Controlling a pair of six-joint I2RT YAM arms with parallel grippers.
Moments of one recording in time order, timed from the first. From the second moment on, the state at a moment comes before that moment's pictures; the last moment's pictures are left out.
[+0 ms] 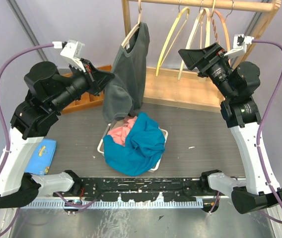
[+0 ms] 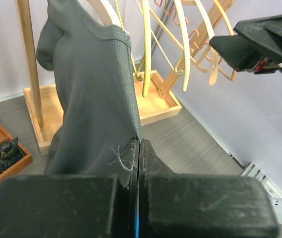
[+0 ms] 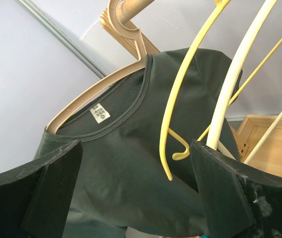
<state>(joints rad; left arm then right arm) -0.70 1.18 1.83 -0.66 0.03 -0.30 0.18 1.11 1.46 -0.14 -0.29 0.80</state>
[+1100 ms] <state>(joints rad) -0.70 1.34 1.74 -0.65 -0.06 -0.37 0.20 1.20 1.59 -0.14 -0.31 0.80</state>
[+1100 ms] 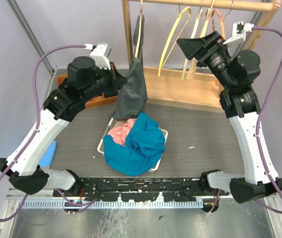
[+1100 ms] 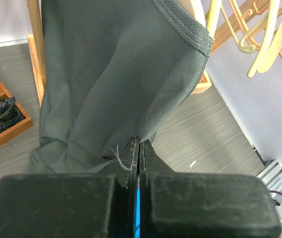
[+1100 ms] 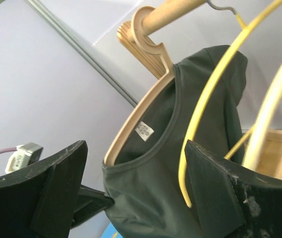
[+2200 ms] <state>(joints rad) -0.70 1.37 1.75 -0.65 -0.06 -0.39 0.47 1.57 1.87 -0.18 -0.23 0.83</state>
